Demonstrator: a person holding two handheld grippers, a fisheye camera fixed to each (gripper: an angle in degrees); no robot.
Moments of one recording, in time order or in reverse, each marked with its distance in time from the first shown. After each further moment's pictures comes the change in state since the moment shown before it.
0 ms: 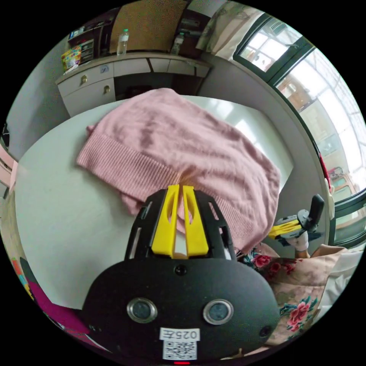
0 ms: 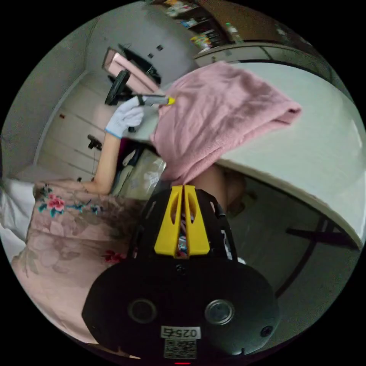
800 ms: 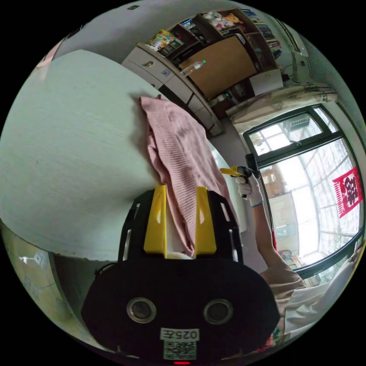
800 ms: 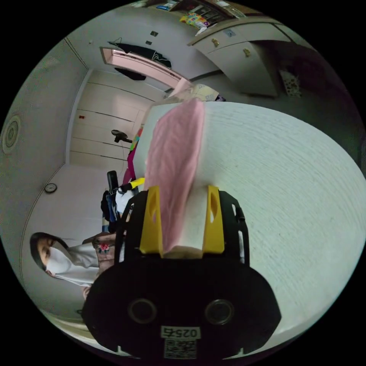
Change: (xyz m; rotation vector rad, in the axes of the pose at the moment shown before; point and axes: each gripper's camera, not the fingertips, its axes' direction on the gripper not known) left arm -0.106 0.127 -0.011 0.378 0.355 -0.514; right arm 0.209 -0.337 -0.077 -0.274 -0.298 -0.008
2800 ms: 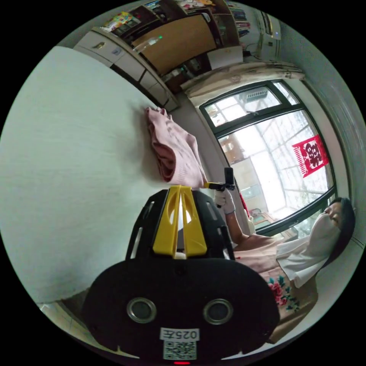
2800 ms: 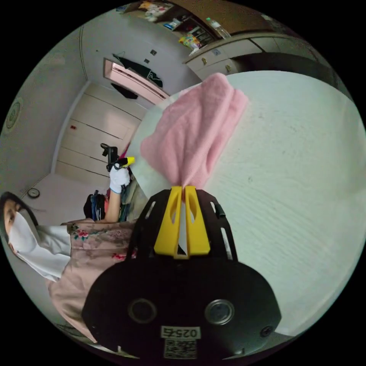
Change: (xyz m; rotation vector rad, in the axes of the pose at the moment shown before) left arm -0.107 0.008 -0.006 -0.193 0.339 0.209; right arm -0.036 0.229 -0.064 0.215 0.150 0.017
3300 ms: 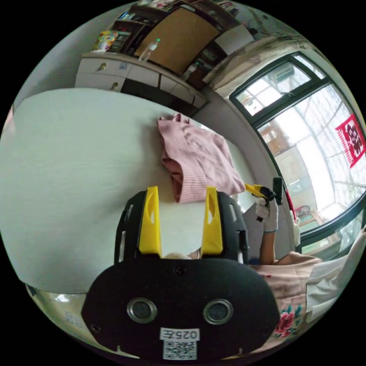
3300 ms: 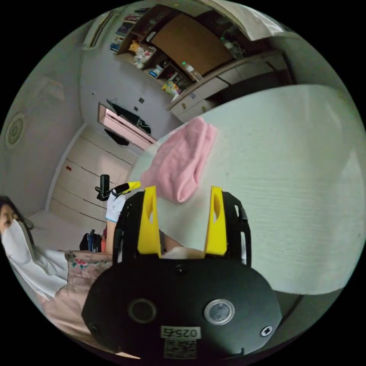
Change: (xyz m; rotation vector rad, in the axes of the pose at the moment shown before) left arm 0.040 -0.039 0.066 -0.037 -0.418 0.061; right arm -0.014 0.077 -0.022 0.384 0.057 0.128
